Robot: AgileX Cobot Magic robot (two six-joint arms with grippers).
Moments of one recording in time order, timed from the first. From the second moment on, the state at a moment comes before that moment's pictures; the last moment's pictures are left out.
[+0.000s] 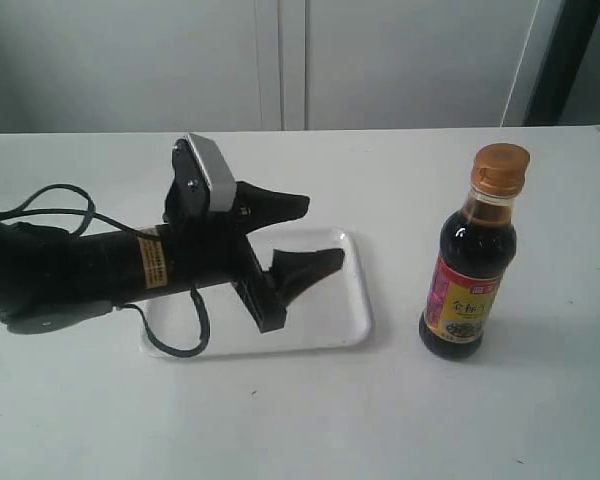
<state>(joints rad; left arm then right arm) -0.56 1.82 -0.79 0.81 -1.02 -0.35 0.02 0.01 0.00 -0.03 0.33 0.04</state>
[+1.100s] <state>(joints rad) -0.72 1.98 -1.07 0.93 -1.02 -0.60 0.02 0.01 0.00 -0.03 0.33 0.04</state>
